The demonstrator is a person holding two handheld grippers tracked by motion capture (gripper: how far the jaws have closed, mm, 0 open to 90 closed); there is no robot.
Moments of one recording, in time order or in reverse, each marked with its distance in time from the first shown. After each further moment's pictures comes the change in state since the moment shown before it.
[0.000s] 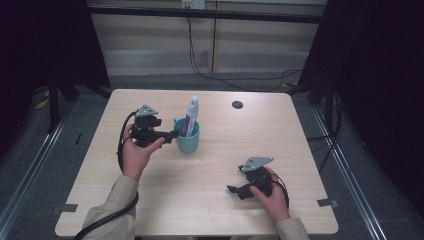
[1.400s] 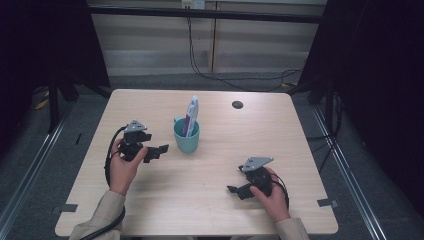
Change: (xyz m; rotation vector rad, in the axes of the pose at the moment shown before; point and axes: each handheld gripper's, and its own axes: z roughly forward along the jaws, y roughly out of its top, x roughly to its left) left arm 0.016 -0.048 -0.017 0.068 -0.006 0.000; right arm 0.000 0.000 0.000 0.000 0.000 0.000
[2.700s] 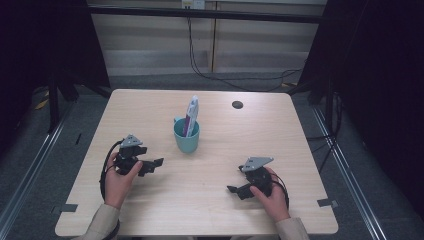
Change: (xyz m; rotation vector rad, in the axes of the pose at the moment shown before) left arm 0.004 -0.045 -0.001 0.037 -0.004 -0.013; right arm 0.000 0.000 0.000 0.000 0.000 0.000
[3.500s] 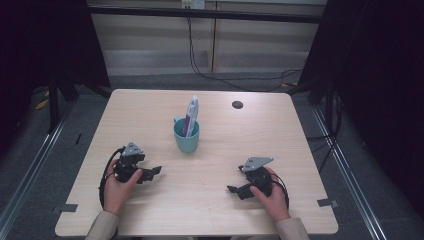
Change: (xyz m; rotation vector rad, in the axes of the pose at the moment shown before) left arm -0.002 -0.022 0.004 0.061 0.043 0.053; right arm 0.000 0.000 0.000 0.000 0.000 0.000
